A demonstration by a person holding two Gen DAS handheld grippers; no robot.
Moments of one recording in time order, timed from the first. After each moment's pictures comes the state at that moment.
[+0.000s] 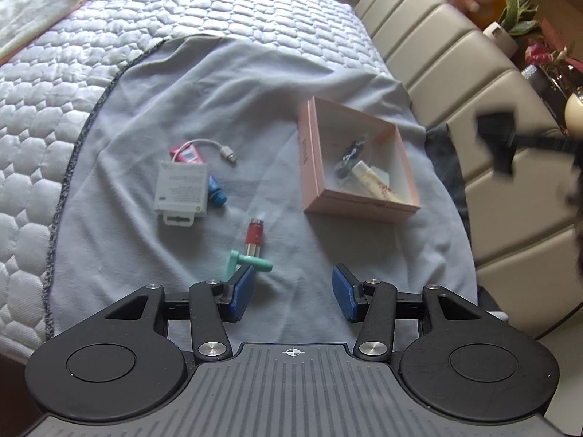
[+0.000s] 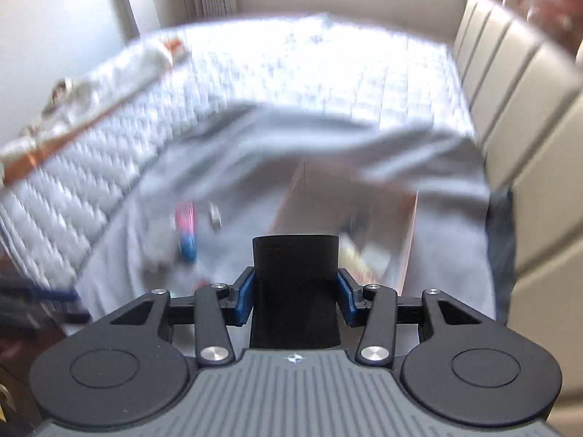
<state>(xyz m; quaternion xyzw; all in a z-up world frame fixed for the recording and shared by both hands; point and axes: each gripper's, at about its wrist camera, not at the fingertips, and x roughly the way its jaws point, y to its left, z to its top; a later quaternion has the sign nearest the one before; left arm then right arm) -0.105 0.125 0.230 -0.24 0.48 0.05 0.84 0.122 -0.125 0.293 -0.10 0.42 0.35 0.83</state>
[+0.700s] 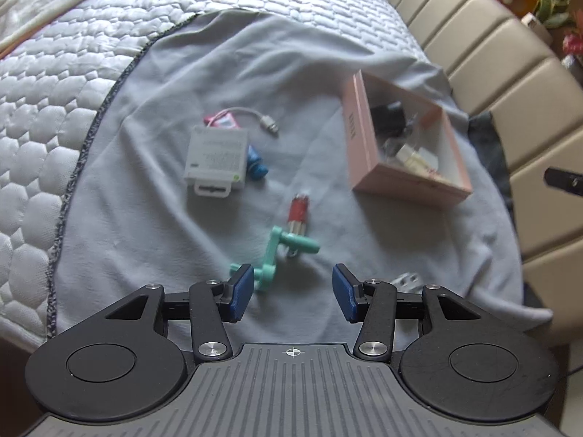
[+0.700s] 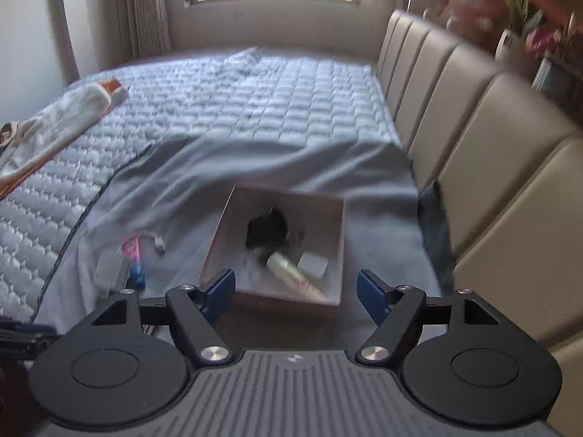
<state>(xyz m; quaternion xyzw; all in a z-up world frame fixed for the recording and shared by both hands) -0.113 0.133 0.163 -0.22 0.50 0.10 0.83 0.071 -0.166 0.216 -0.09 0.44 0.25 0.86</state>
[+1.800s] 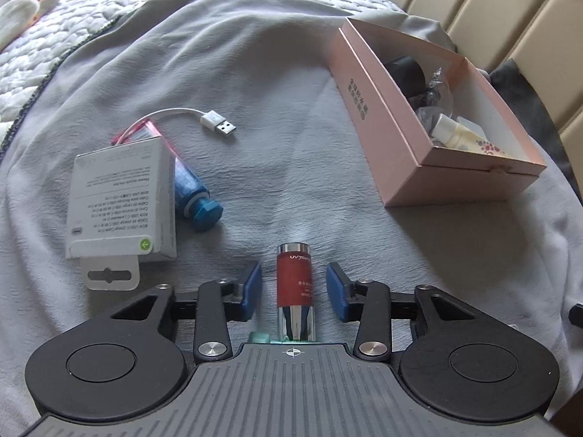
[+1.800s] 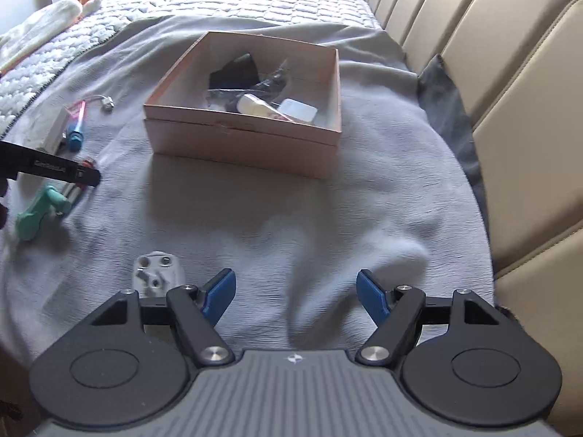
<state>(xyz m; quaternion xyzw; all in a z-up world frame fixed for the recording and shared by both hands) -0.005 0.118 0.041 -0.13 0.49 0.05 0.86 0.025 -0.184 0.068 -0.17 0.46 0.18 0.85</state>
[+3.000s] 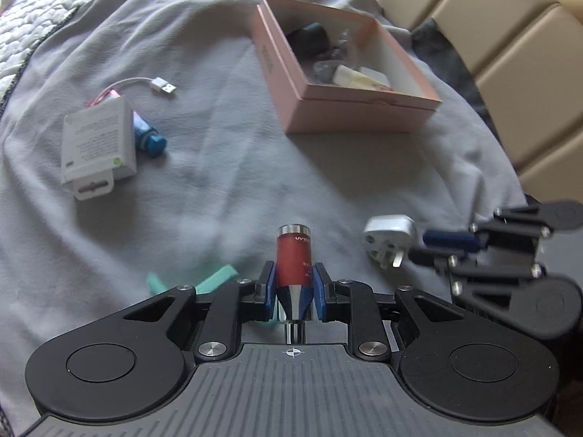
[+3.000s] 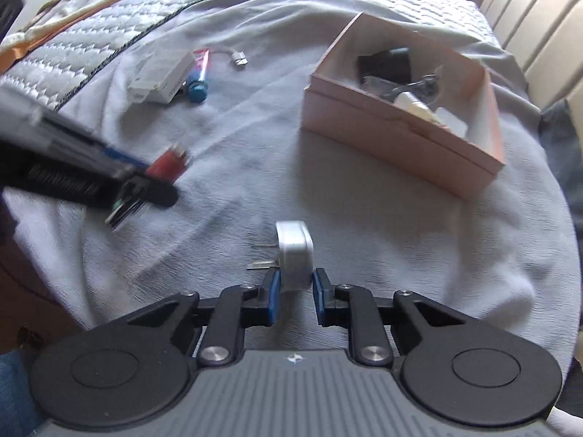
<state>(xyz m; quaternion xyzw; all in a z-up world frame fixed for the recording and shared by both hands) -0.073 0.077 0.097 -0.14 0.53 -0.04 0.83 -0.007 -0.111 0.071 -0.21 0.48 0.32 0.79</state>
